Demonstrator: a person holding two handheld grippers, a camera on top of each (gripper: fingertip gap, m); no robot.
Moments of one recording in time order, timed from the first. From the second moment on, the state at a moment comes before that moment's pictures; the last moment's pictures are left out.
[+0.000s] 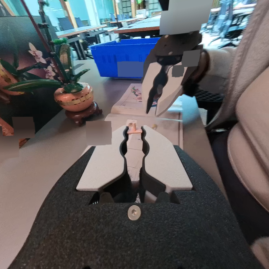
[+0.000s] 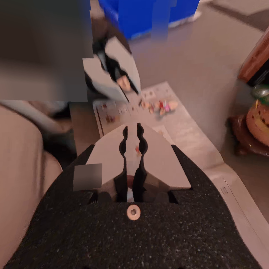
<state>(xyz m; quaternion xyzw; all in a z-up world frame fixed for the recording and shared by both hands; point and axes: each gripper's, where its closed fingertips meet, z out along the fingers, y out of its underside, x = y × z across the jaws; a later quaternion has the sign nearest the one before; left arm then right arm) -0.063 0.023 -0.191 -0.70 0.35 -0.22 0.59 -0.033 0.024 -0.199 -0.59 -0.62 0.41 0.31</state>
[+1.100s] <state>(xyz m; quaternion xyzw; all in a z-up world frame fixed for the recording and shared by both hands) -0.092 0.049 -0.155 -0.63 0.31 0.29 0.65 -0.096 0.022 -0.151 -0.55 -0.57 0.42 0.43</state>
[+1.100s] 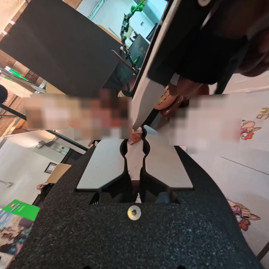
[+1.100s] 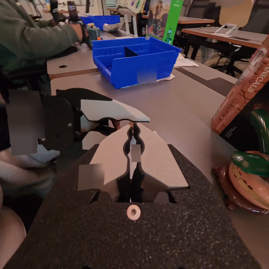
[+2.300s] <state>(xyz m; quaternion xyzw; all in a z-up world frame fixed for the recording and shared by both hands) 0.026 -0.060 -0.179 -0.57 0.51 -0.43 0.48 -0.015 -0.059 -0.172 -0.04 -0.95 0.28 0.09</state>
